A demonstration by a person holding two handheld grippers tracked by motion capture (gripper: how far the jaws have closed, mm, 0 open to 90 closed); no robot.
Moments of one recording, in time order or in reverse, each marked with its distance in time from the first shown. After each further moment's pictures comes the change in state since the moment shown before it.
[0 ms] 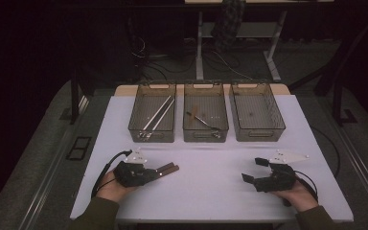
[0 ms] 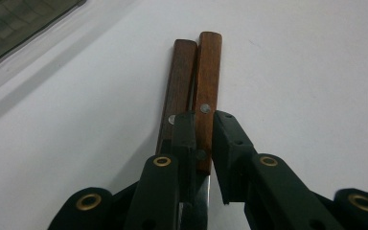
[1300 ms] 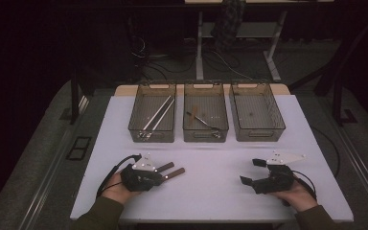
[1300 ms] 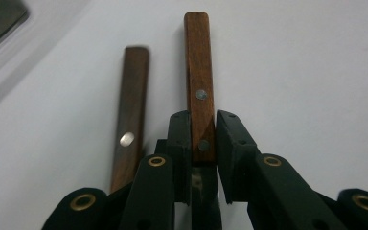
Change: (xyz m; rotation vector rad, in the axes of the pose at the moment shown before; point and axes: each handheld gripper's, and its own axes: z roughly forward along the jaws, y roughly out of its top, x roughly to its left) left arm -0.020 0.011 0.012 0.019 -0.061 0.147; right arm 0.004 0.003 0.003 0.026 0.045 -0.040
